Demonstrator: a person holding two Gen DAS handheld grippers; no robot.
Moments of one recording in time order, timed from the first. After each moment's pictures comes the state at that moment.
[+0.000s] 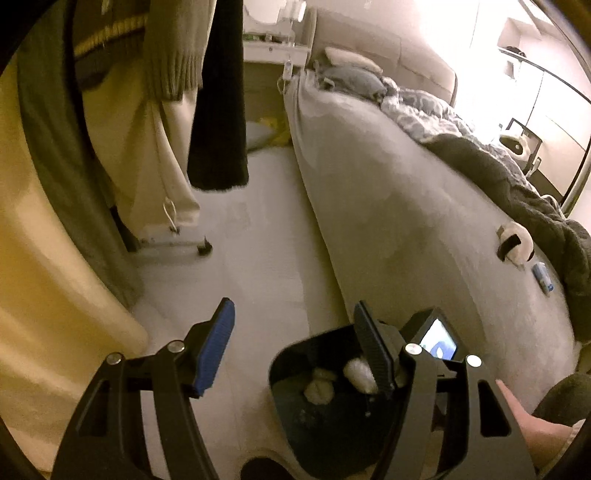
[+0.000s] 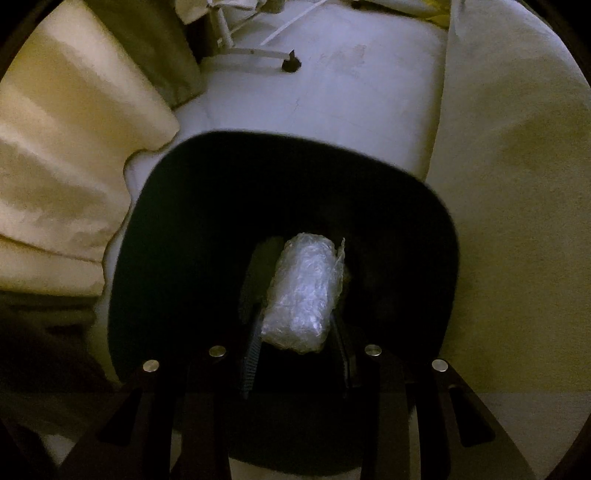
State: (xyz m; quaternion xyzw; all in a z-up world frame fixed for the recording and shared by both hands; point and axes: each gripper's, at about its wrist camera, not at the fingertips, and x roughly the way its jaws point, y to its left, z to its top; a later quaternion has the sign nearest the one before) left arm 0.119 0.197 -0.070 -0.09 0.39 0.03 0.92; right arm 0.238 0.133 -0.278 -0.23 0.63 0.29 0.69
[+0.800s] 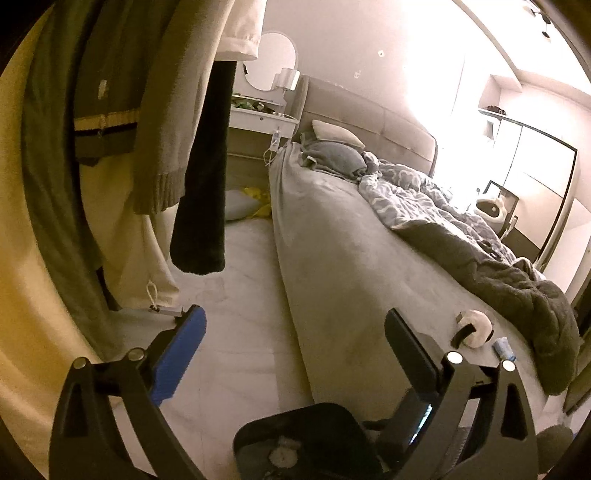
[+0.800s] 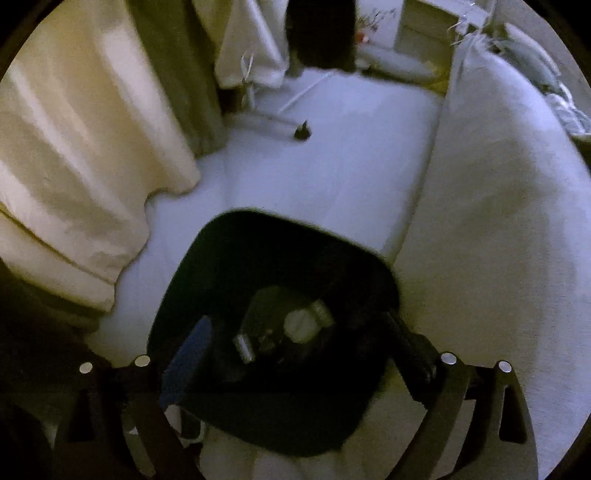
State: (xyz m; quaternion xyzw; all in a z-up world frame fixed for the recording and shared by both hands) left arm 0.130 0.191 0.004 -0.14 0.26 0.01 0.96; right arm 0.214 0.111 -0.183 -0.23 0.51 0.33 0.76
